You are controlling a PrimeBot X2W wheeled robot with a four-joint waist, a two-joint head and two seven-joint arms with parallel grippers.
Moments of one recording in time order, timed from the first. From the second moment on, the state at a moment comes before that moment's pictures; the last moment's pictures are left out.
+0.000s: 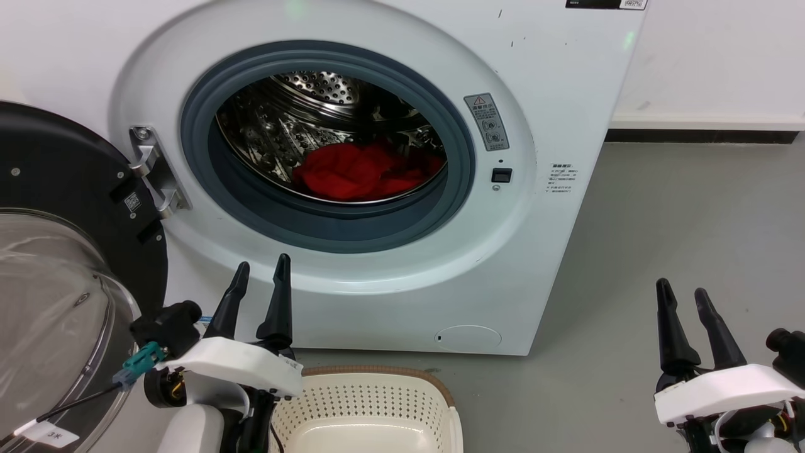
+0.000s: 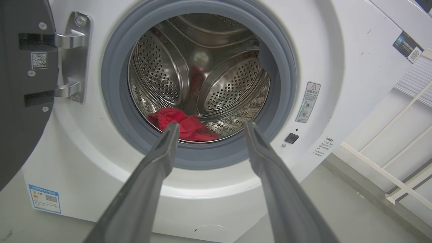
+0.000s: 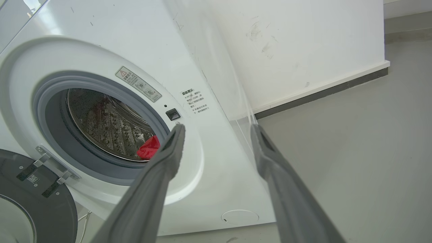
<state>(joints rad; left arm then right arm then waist) -0.17 0.08 -0.07 0.22 -0.54 -0.10 -0.14 -0.04 -0.05 -0.09 0.12 0.49 0.13 -0.09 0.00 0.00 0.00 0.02</state>
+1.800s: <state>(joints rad) -0.24 0.11 -0.13 0.33 -0.09 -0.03 -0.25 -0.01 -0.05 -0.10 0.08 0.02 0.13 -0.12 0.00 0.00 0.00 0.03</state>
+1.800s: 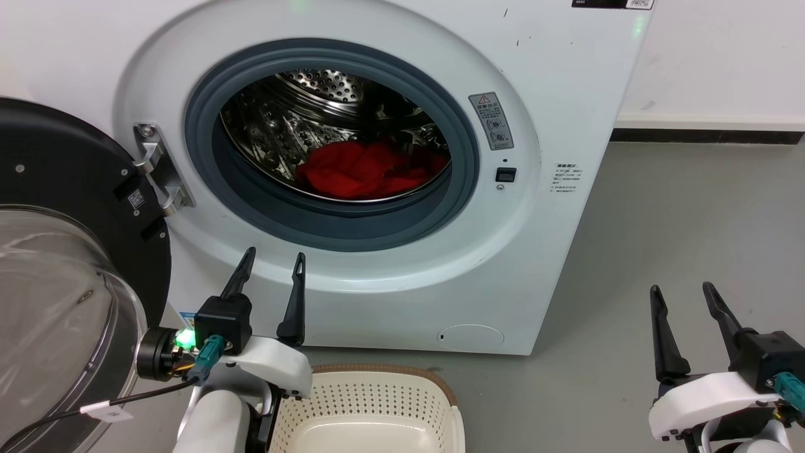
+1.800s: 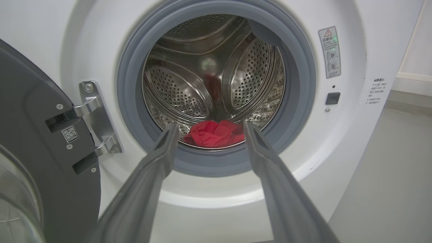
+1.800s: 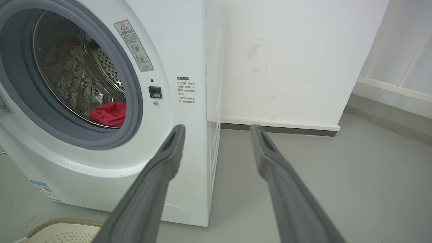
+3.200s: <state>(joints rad) -0.57 0.09 -0.07 0.46 -0.07 -0.01 -0.26 -0.12 -0.05 -0.06 -0.06 0.02 0.13 -0.11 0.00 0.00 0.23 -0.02</state>
